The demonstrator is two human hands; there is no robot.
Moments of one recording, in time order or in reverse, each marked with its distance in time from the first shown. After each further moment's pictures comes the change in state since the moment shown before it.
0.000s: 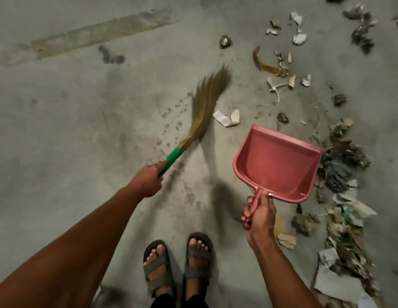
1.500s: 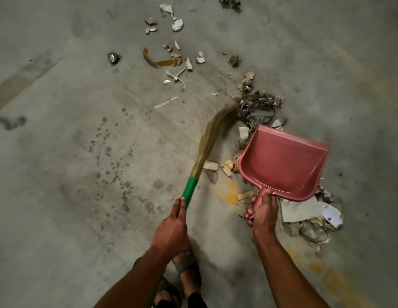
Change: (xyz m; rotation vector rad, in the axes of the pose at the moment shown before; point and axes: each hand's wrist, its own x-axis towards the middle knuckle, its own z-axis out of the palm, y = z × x) left_hand -0.153 0.237 0.144 0.416 -0.201 0.399; right_hand 0.002 -0.017 -0.231 0.282 0.399 -0.011
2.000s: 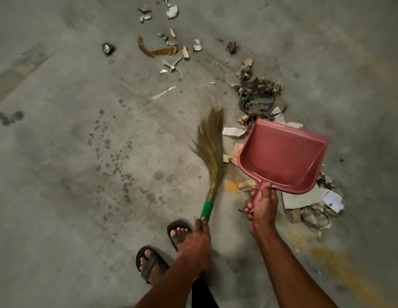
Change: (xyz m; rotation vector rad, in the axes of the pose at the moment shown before) left_hand -0.042 0.065 0.047 0.146 -0.354 -0.038; right_hand -0.011 0.021 -0.014 0.058 -0.004 0.039
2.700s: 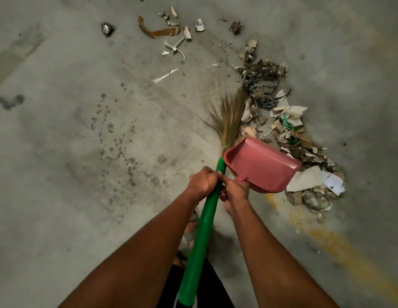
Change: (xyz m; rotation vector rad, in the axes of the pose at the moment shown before) left_hand 0.049 -0.004 -0.097 -0.852 0.109 -0.114; right_hand -0.025 0.067 0.052 -0.009 -0.073 0.253
